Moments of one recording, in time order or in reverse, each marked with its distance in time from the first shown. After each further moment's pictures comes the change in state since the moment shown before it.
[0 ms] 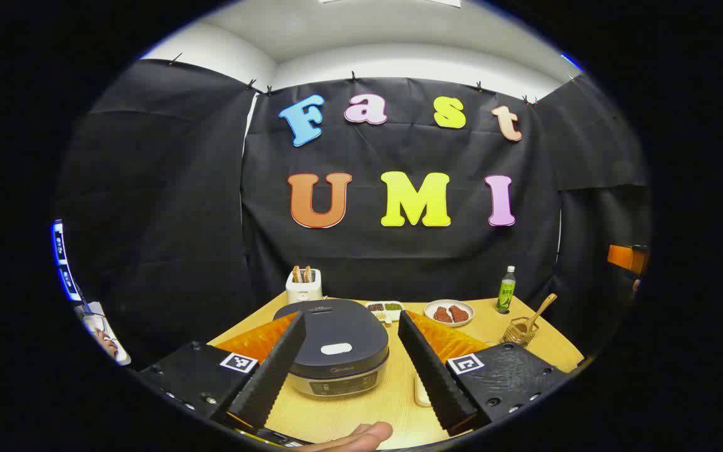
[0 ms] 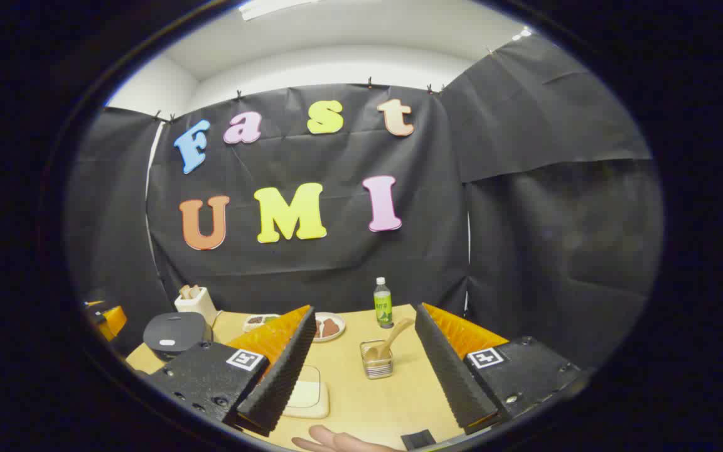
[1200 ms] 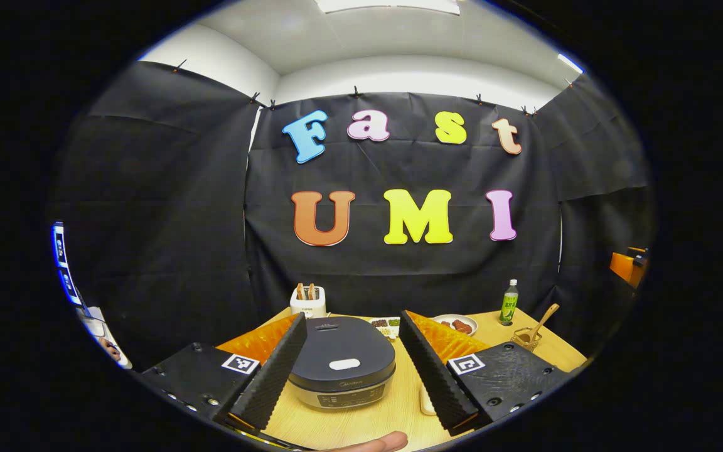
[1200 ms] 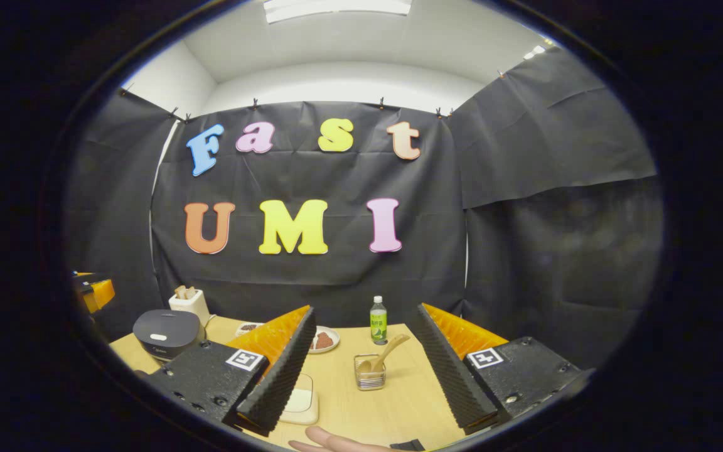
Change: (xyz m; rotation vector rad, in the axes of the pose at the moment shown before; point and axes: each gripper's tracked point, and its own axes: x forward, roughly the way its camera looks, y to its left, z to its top) left arm 0.004 0.018 0.009 -0.021 -0.061 0.016; right arm -0.005 0.000 -0.003 -0.059 -0.094 -0.003
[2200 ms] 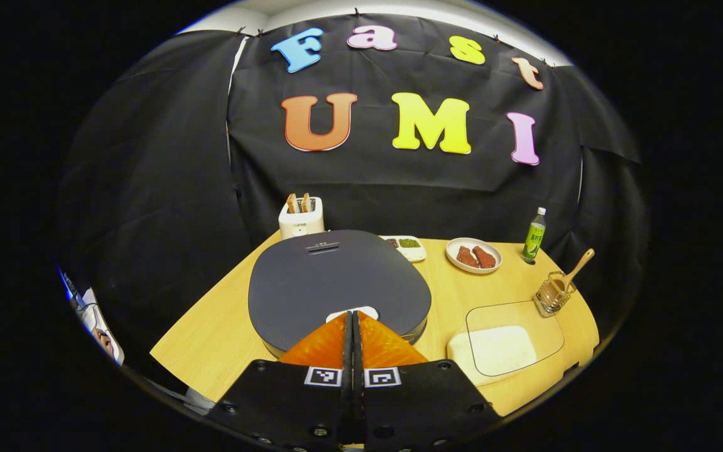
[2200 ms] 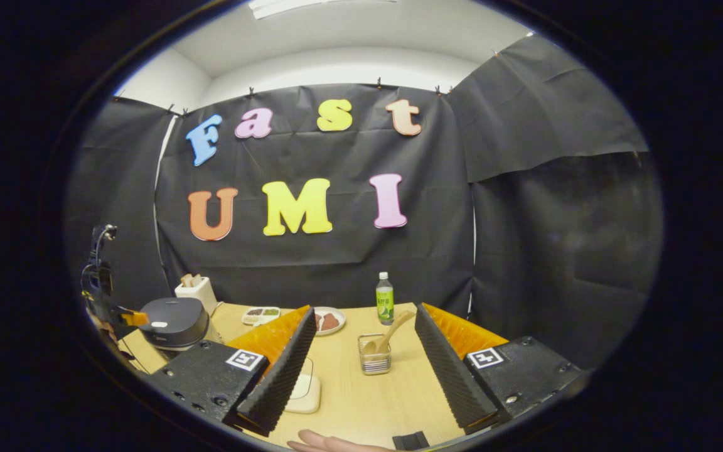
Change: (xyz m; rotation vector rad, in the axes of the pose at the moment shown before) left arm 0.089 0.014 -0.141 0.013 0.420 -0.008; right arm 0.006 -0.012 -0.045 0.031 0.095 0.041
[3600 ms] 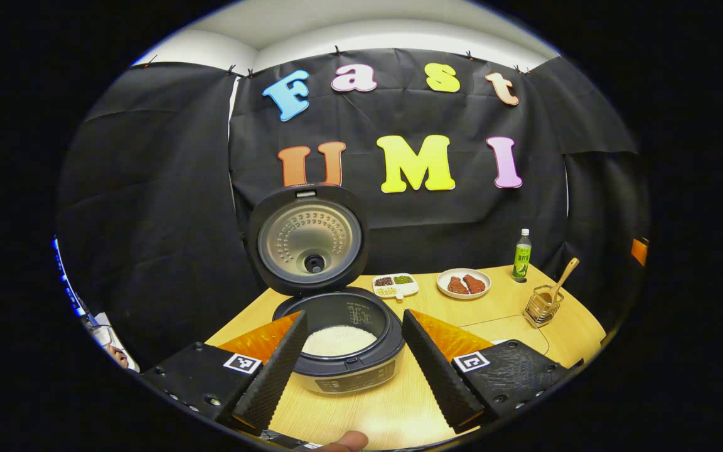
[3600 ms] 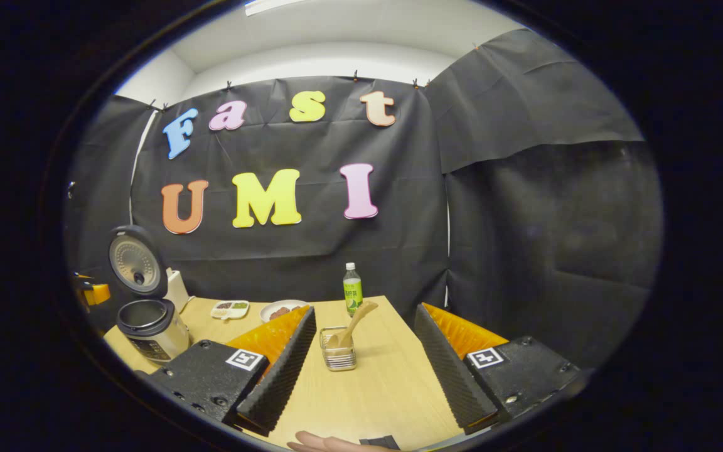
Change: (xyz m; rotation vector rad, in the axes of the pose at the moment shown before) left arm -0.078 -0.025 0.042 0.080 -0.245 0.020; right arm 0.025 -0.062 -0.026 0.016 0.018 -0.100
